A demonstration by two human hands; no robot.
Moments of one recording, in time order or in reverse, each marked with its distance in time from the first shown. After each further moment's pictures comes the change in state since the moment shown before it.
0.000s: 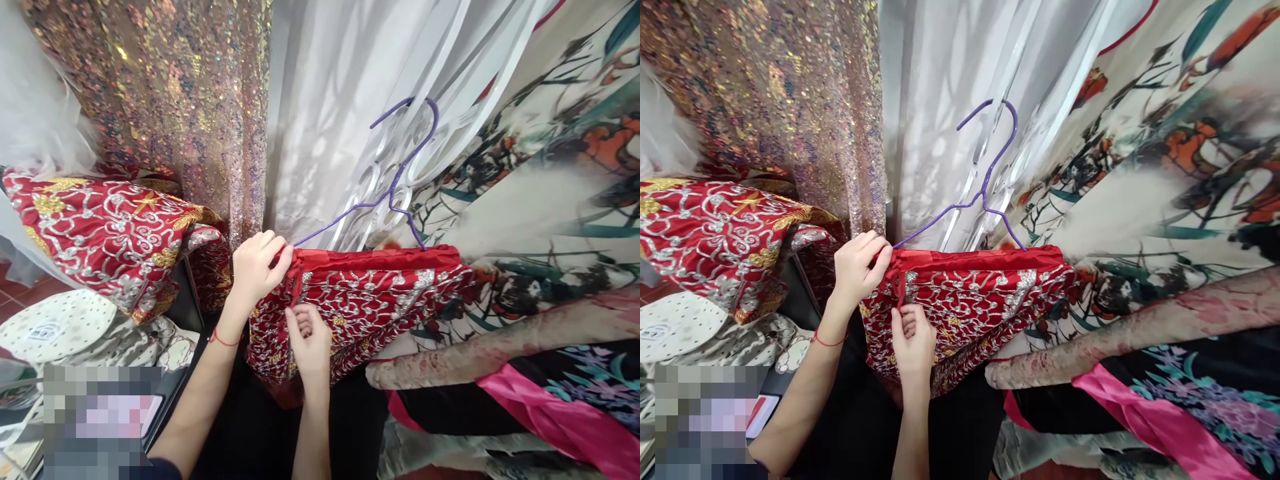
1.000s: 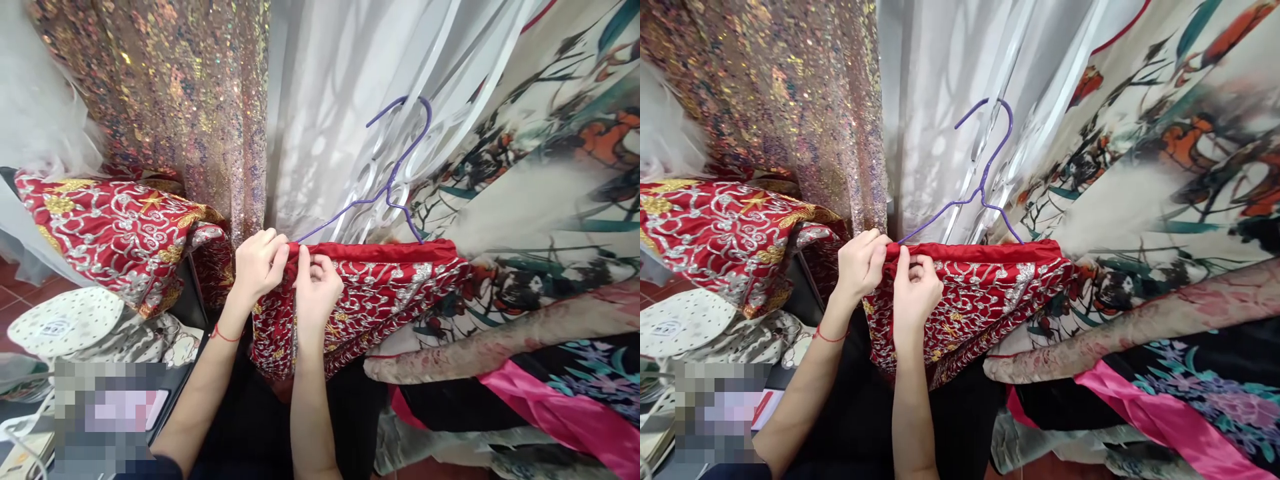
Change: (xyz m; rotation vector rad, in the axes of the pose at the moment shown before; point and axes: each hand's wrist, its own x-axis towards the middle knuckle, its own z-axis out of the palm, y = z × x) left_hand -0.001 -0.001 -0.004 -0.067 -0.036 0.008; right_hand 0.050 -0.087 0.009 0.084 0.380 -0.090
